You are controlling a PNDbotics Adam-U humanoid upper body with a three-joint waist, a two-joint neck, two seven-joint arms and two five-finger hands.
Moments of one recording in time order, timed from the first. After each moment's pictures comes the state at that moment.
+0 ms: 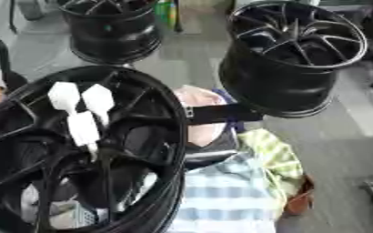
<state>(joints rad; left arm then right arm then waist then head) -0.78 0.94 -0.13 -1.43 -0.31 -0.13 -0.39 -0.54 -0.21 -0.06 -1.93 0.67 0.03 -0.47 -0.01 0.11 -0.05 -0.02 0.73</state>
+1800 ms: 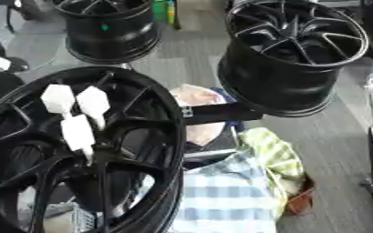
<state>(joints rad) -0.96 0.94 -0.37 -1.36 -0.23 -0.36 -0.76 -0.57 -0.23 -0.05 -1.89 0.64 0.03 -0.47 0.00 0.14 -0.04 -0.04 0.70</state>
